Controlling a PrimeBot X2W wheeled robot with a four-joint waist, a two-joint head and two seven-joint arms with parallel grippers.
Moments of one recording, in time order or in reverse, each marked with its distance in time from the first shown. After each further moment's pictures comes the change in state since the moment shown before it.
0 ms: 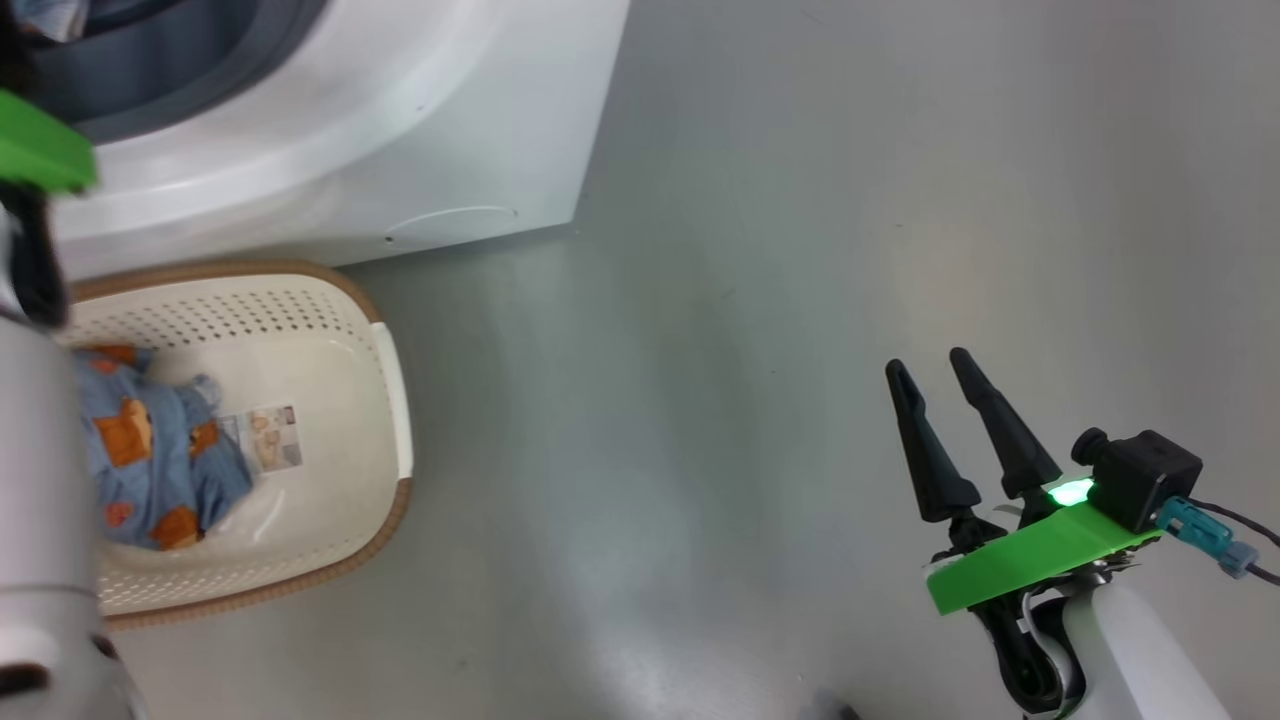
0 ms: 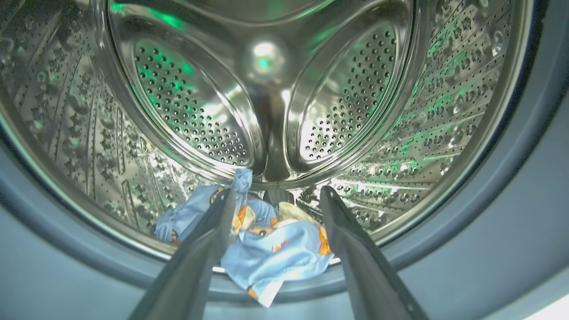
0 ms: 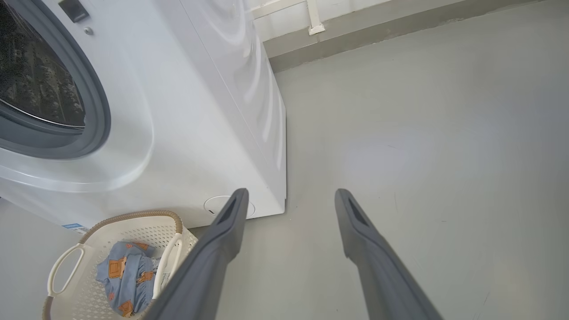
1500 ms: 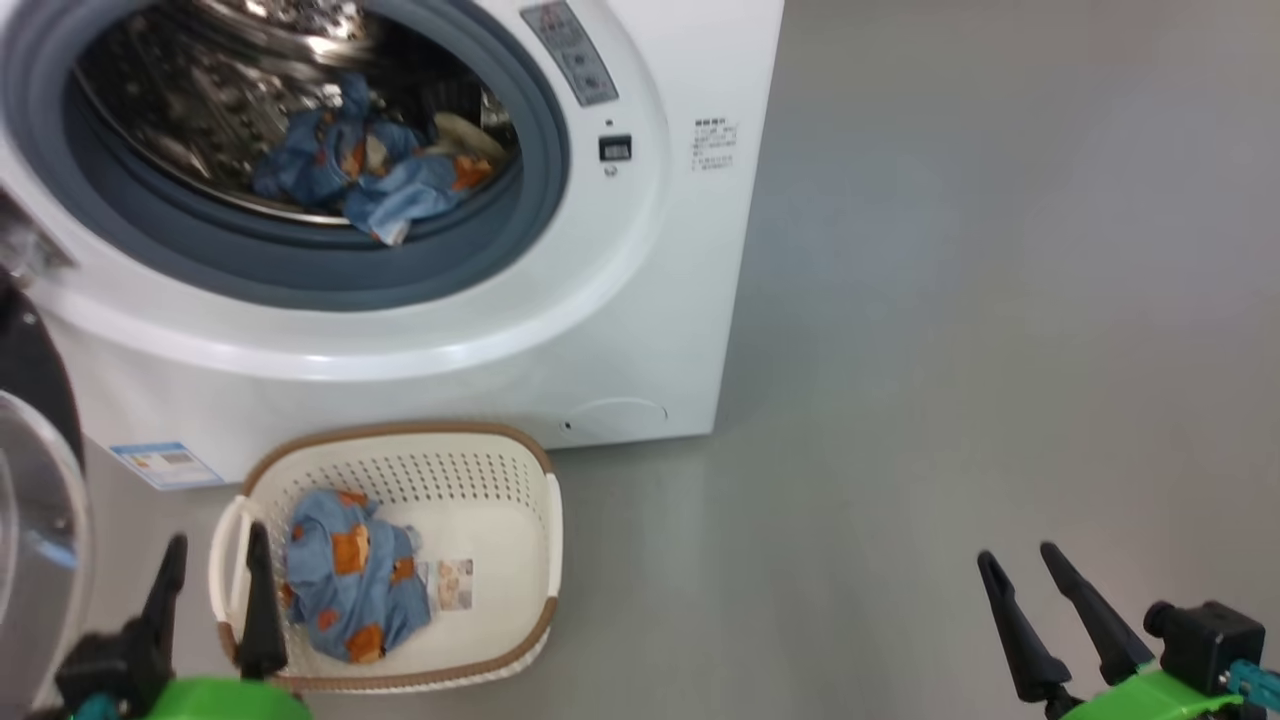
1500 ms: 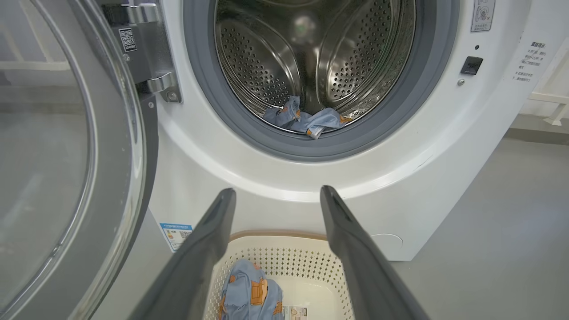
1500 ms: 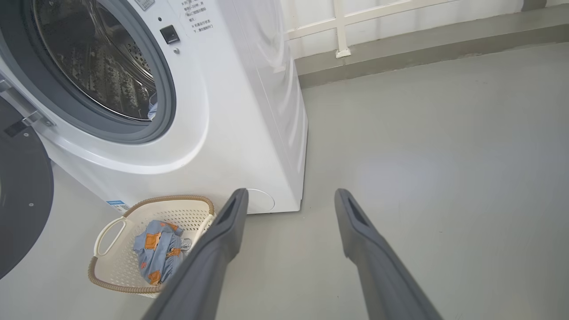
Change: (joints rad) left arm 0.990 -0.154 -0.011 -0.501 0.003 -0.009 0.000; right arm 0.278 -0.135 -0.034 0.027 0.016 0.000 0.000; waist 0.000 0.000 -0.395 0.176
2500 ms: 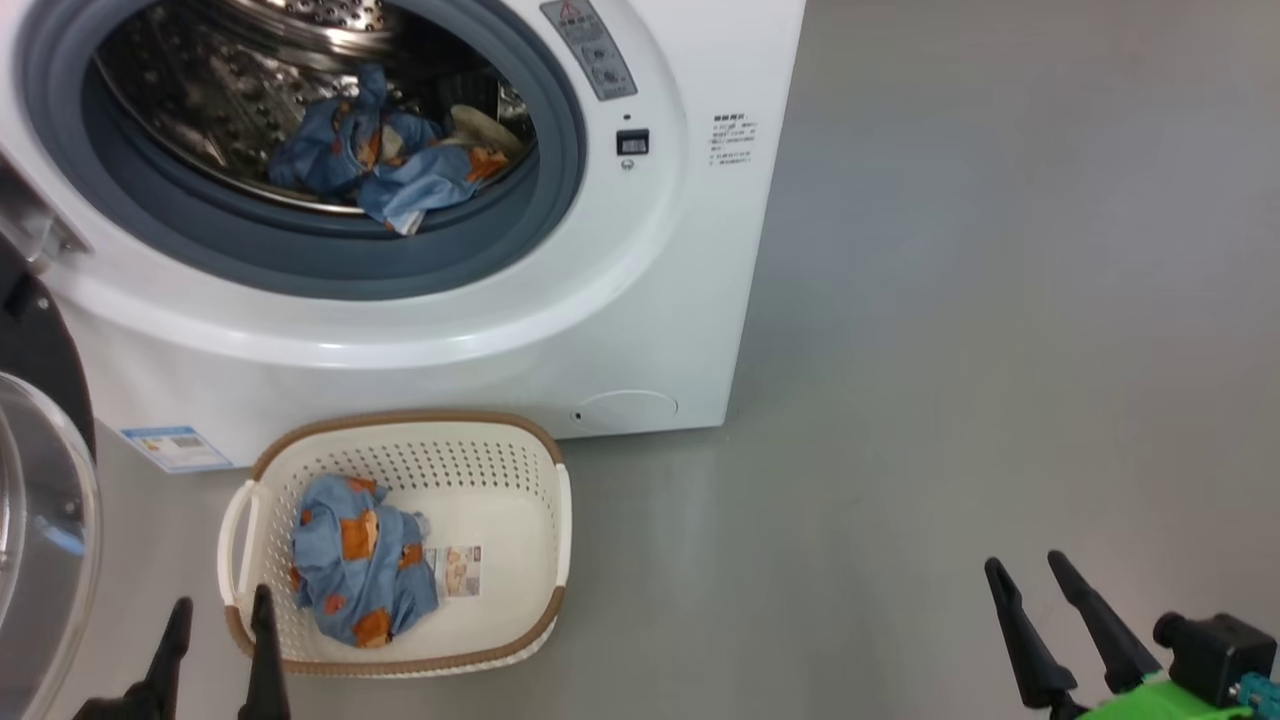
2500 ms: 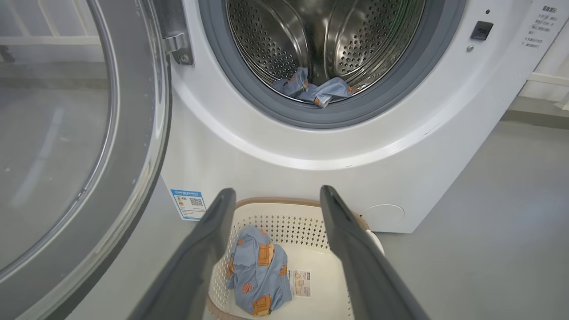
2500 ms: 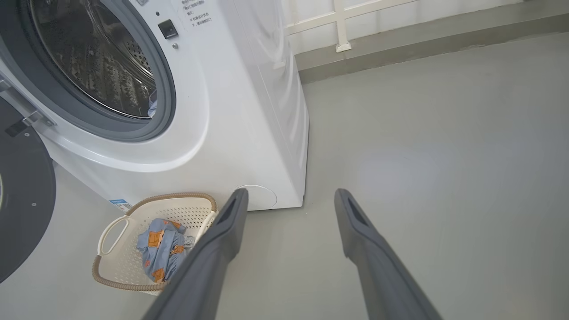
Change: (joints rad) left arm 0.145 0.000 -0.005 -0.092 -0.025 0.000 0.001; right arm 0.045 0.008 -0.024 -0.026 0.001 0.000 0.000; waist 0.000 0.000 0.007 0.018
